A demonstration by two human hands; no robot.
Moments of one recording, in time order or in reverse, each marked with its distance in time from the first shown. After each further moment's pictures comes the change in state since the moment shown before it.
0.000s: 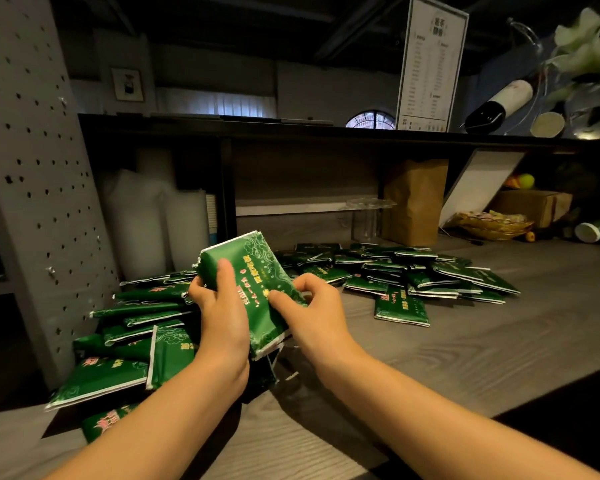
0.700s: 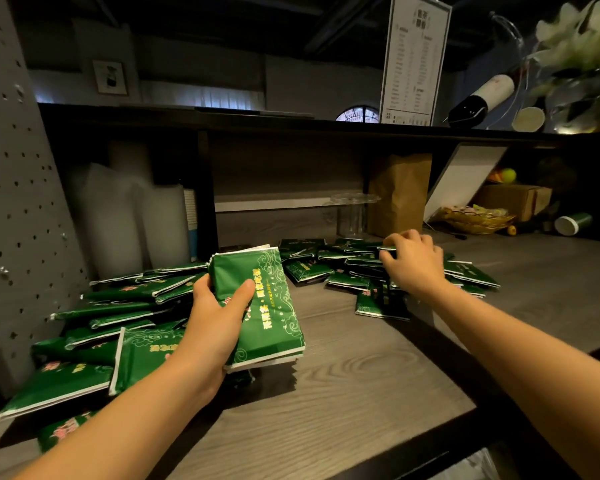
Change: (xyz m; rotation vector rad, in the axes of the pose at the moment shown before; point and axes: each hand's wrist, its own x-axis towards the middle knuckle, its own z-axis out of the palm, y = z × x) left_hand 0.001 -0.014 -0.003 0.283 -0.213 -0.045; right_hand 0.111 0.041 -0.166 -1.236 0.193 -0.030
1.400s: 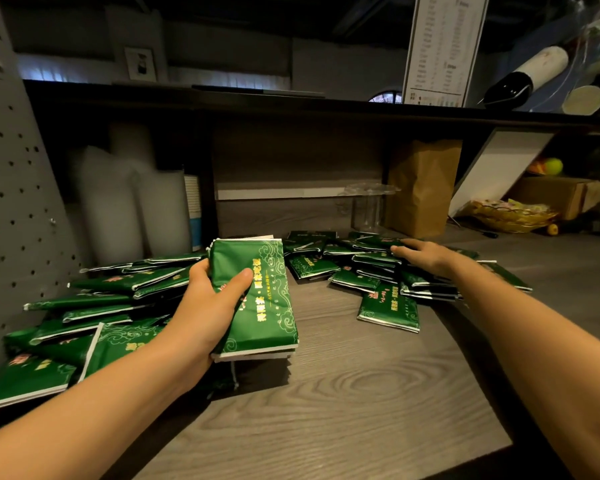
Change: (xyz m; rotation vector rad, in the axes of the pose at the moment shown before) left_hand 0.022 -0.003 0.018 0.049 0.042 0.005; right_hand 0.090 0.060 0.046 0.257 -0.544 0.071
